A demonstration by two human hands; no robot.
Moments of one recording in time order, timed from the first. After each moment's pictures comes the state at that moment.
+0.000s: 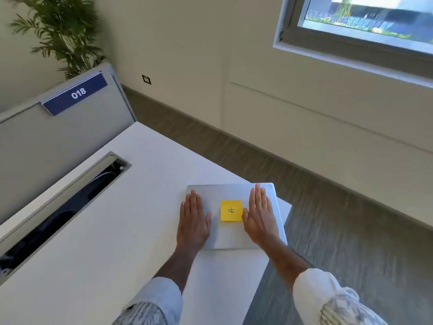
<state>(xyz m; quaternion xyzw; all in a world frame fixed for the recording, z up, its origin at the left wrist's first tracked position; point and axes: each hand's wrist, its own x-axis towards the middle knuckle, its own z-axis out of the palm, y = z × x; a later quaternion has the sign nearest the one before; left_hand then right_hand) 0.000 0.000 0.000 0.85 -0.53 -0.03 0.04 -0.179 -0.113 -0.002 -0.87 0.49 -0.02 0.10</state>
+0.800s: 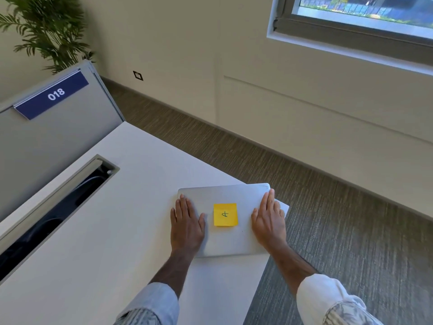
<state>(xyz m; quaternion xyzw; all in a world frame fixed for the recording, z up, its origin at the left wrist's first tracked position) -0.003 -0.022 -0.011 0.87 -0.48 -0.06 0.00 -0.207 -0.140 -0.014 -0.80 0.59 0.03 0.11</state>
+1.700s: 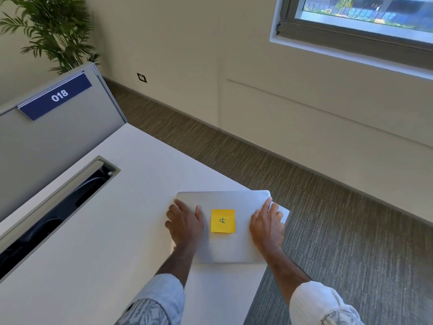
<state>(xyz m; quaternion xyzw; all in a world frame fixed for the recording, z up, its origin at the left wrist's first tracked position) -0.005 -0.049 -0.002 0.95 -0.30 -0.10 0.01 -0.194 -0.137 -0.008 -0.73 0.67 0.01 0.13</state>
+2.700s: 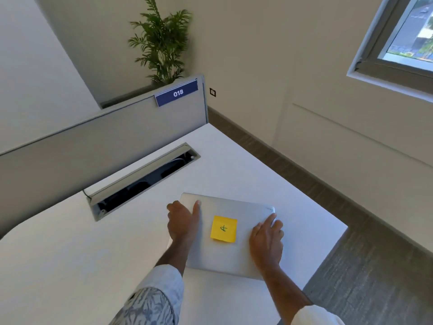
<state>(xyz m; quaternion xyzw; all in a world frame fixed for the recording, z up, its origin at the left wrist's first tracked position) 0.091 0.144 0.060 0.95 -0.11 -0.08 0.26 -0.098 0.036 0.040 -0.77 0.60 -0.07 0.23</state>
